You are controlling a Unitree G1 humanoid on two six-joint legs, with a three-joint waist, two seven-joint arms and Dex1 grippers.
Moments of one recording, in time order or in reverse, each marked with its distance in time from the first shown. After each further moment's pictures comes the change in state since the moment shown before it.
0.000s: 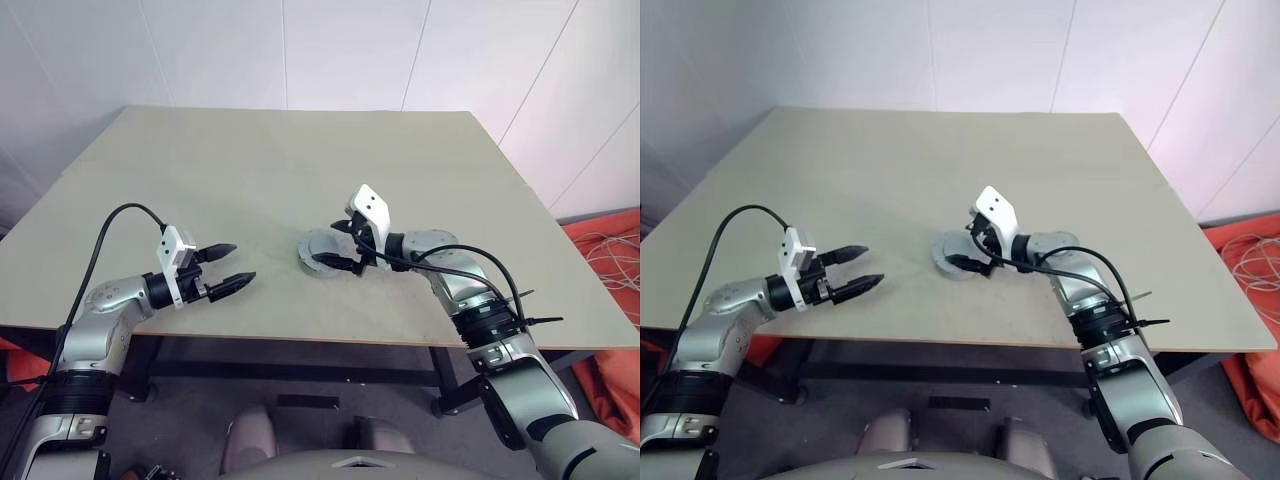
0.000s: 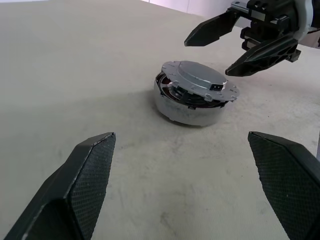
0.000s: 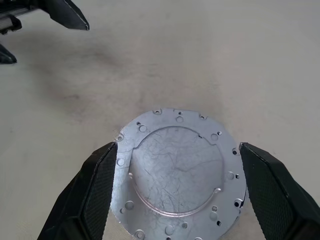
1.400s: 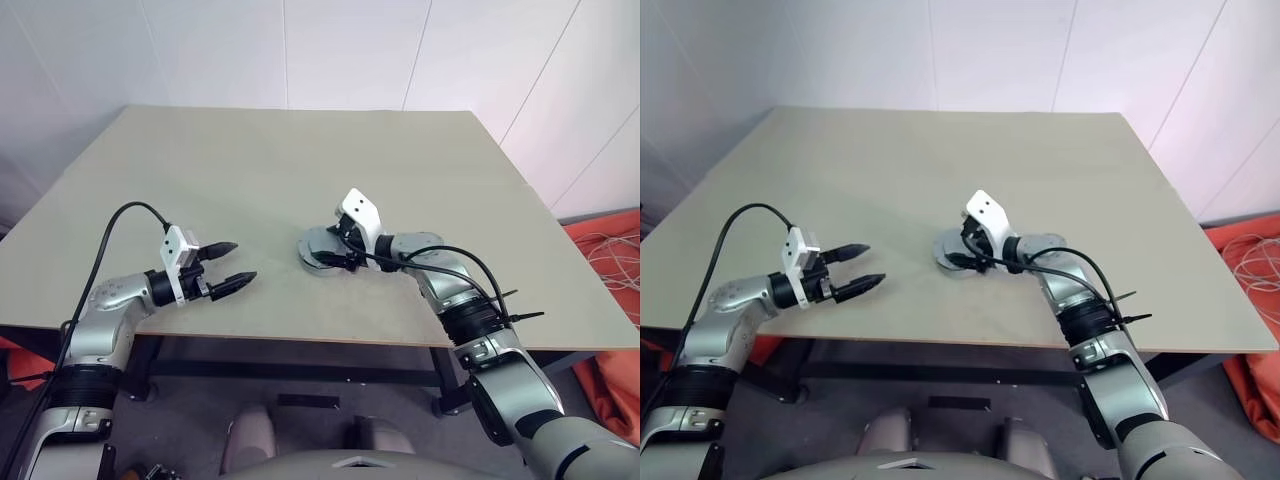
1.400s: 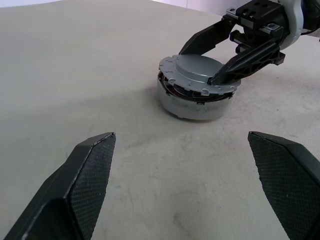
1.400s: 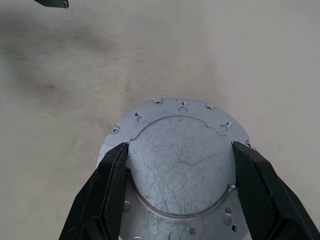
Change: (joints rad) left arm -0.028 -0.014 -0.010 0.057 0.039 -0.063 -0.017; right arm -0.027 0.062 0.000 0.058 -0.062 0.023 -0.058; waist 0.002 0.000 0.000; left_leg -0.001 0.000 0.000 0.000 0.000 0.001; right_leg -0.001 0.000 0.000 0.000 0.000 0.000
